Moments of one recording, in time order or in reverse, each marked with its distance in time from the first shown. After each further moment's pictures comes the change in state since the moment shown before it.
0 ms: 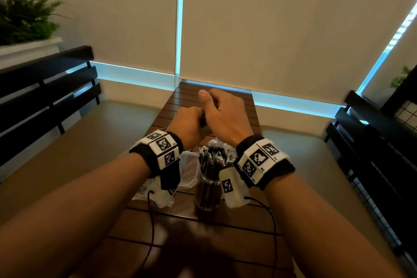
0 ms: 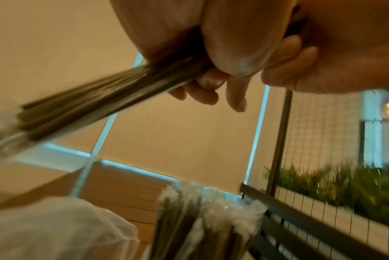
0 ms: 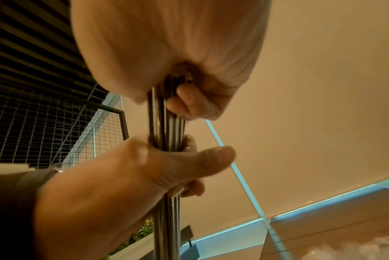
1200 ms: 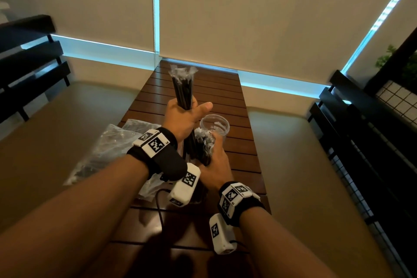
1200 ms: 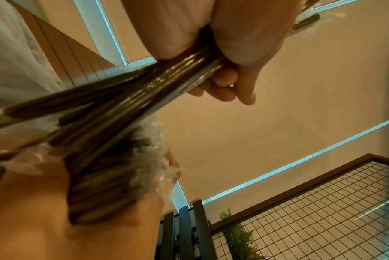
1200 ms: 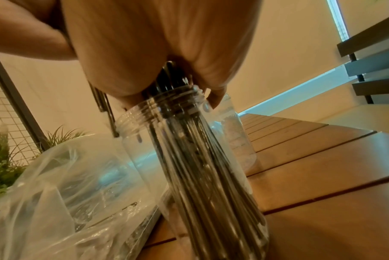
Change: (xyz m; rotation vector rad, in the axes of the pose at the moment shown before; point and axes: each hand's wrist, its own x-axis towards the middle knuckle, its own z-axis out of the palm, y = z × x) left_hand 0.024 -0.021 0.071 -0.871 0.188 -0.228; right_hand -0.109 0.137 0.077 0.163 -0.129 0.492
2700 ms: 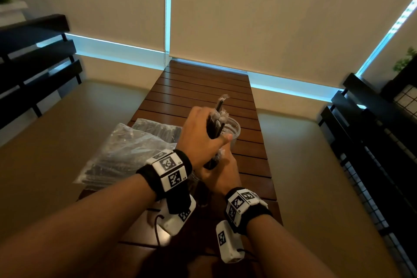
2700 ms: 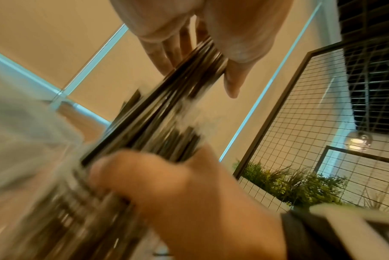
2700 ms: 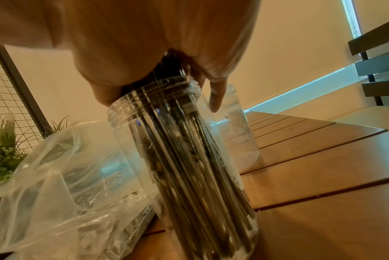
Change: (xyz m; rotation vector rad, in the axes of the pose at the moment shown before) left_hand -0.034 -0.009 0.003 0.526 -0.050 0.201; right_hand 0.000 0.002 0.011 -0.062 0.015 -0.034
